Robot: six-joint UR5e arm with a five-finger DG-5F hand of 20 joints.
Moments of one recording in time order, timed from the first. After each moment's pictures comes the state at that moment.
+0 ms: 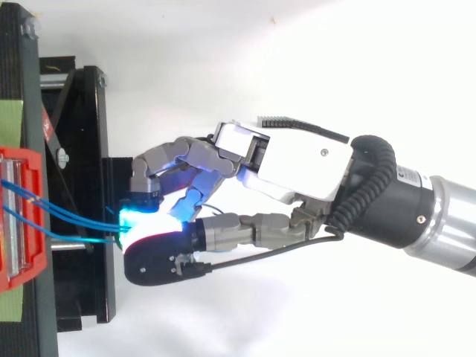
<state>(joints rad) 0.24 -2.31 -1.25 -2.66 -1.01 -0.20</state>
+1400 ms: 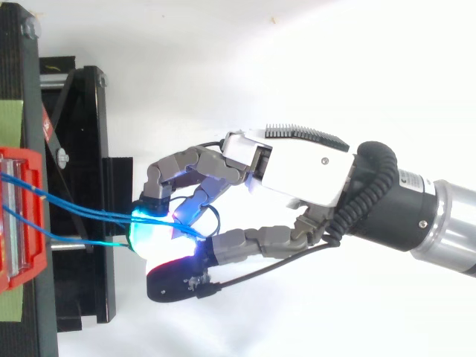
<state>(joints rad) 0.24 -2.31 -1.26 -2.72 -1.01 -0.20</state>
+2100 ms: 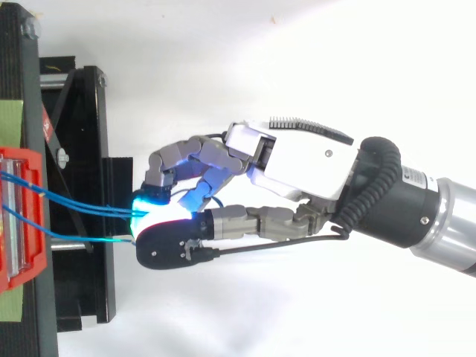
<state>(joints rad) 0.25 -2.31 -1.25 -2.71 -0.96 -0.20</state>
